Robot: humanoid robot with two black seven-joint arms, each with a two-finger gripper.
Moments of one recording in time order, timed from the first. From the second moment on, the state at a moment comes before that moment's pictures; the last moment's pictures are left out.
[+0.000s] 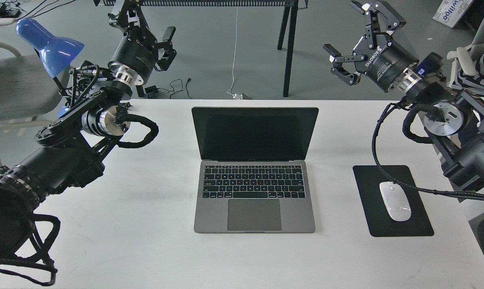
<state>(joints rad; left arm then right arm) -0.93 0.22 -0.68 -0.73 0.16 -0.18 -0.49 0.84 -0.40 0.87 0.90 -0.22 0.49 0.09</state>
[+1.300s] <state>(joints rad) -0.93 0.22 -0.69 -0.73 0.16 -0.18 -0.49 1.23 -0.01 0.11 0.28 -0.23 0.46 0.08</state>
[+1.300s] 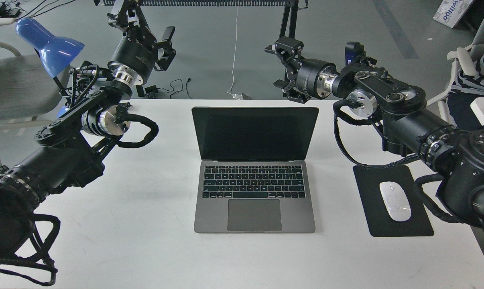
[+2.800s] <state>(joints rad) -0.93 0.22 -0.69 -0.73 0.16 -0.18 -0.49 1.19 -0.39 -0.12 1.10 -0.38 0.47 0.08</state>
